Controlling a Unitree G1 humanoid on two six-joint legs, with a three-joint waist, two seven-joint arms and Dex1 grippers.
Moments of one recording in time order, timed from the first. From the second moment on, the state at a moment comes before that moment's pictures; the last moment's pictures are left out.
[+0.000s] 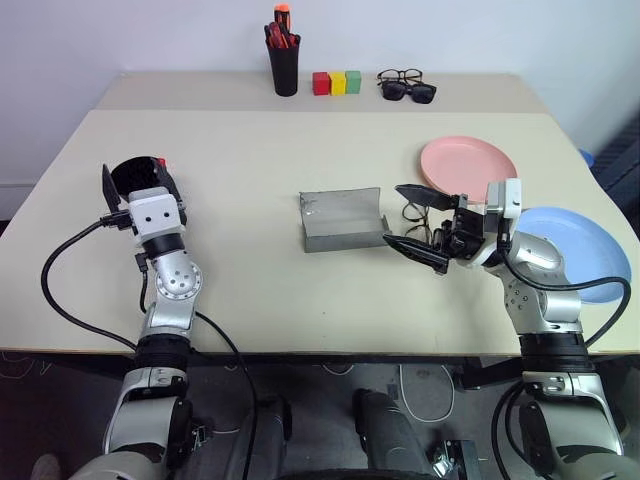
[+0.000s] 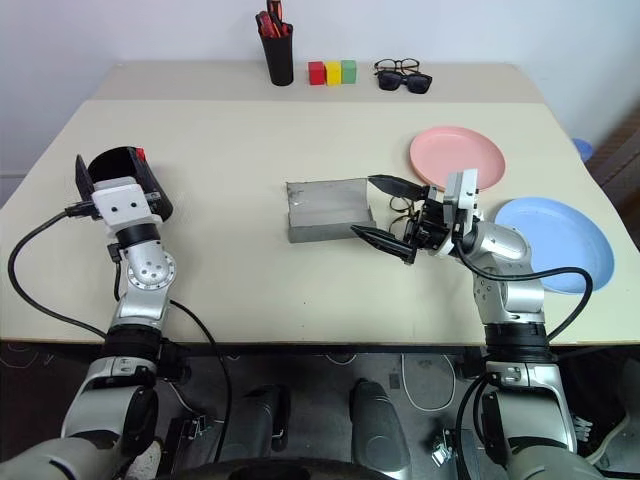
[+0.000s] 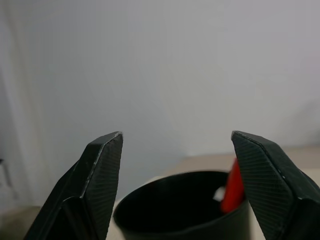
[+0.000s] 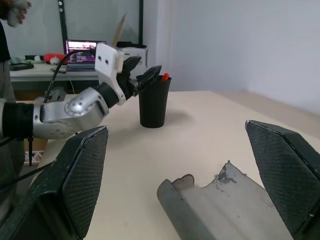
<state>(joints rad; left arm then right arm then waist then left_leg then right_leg) -0.47 0.24 0.13 0.32 0.14 -0.36 0.36 -0.44 -0.50 -0.13 0.15 0.57 0.08 1.25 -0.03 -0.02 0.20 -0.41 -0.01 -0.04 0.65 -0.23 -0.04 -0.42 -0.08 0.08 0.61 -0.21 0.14</state>
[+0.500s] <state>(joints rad) -0.75 0.39 -0.25 0.14 -0.25 0.45 -0.75 0.09 -0.73 -0.36 -0.23 0.54 0.25 1.04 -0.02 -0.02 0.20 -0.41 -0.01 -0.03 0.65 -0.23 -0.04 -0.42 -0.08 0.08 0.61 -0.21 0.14</state>
